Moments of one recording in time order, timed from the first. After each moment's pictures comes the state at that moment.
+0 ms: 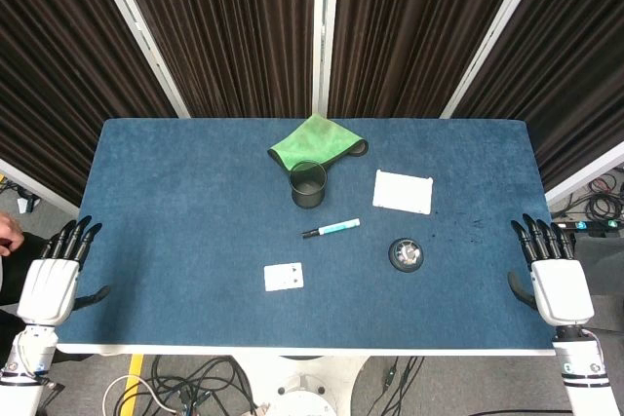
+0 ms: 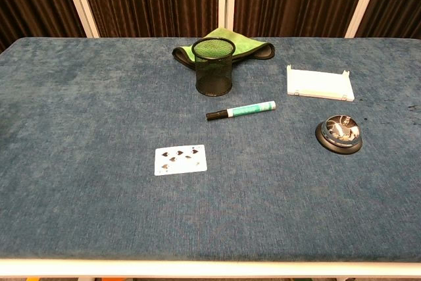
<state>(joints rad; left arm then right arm) -0.12 -1.25 -0.04 -1.54 1.52 1.49 0.12 0.14 -1.21 0.07 -1.53 -1.51 1.45 -0.13</state>
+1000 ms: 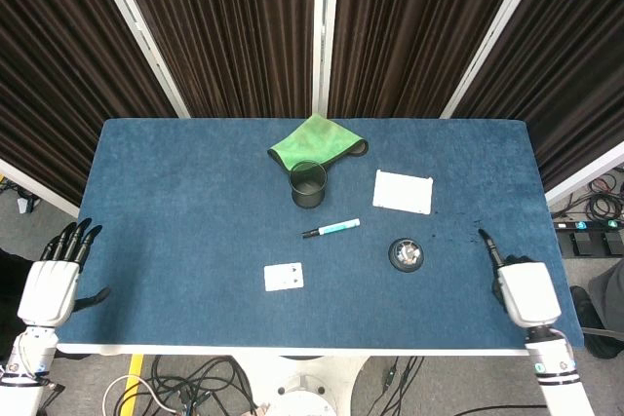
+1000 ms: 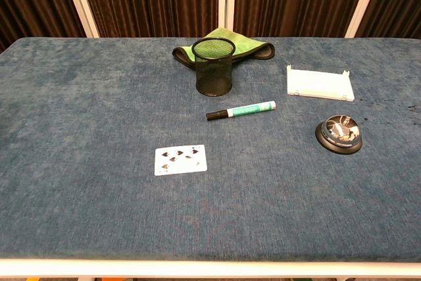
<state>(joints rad) -0.12 -1.27 -0.04 -1.51 1.53 1.50 0.11 0.17 -1.34 0.03 -1.46 -1.58 1.41 -0.25</state>
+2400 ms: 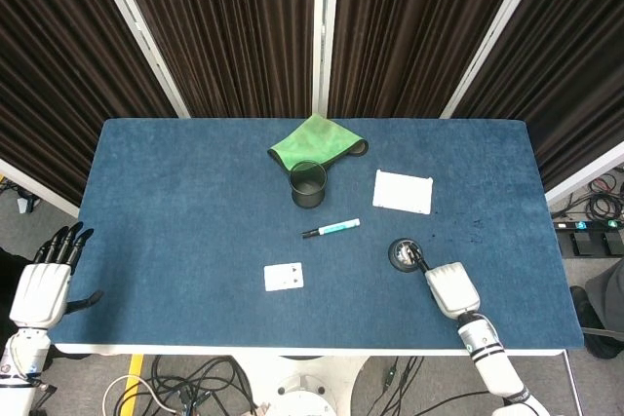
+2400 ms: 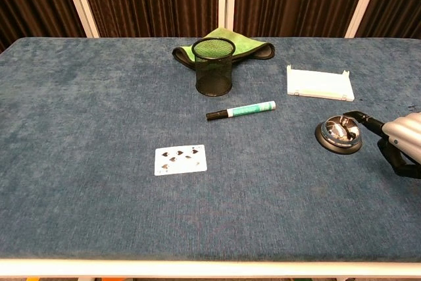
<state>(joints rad) -0.11 -1.27 -0.03 -1.45 1.50 1.47 0.04 0.32 -1.56 0.02 -1.34 -1.41 1.09 -0.48</state>
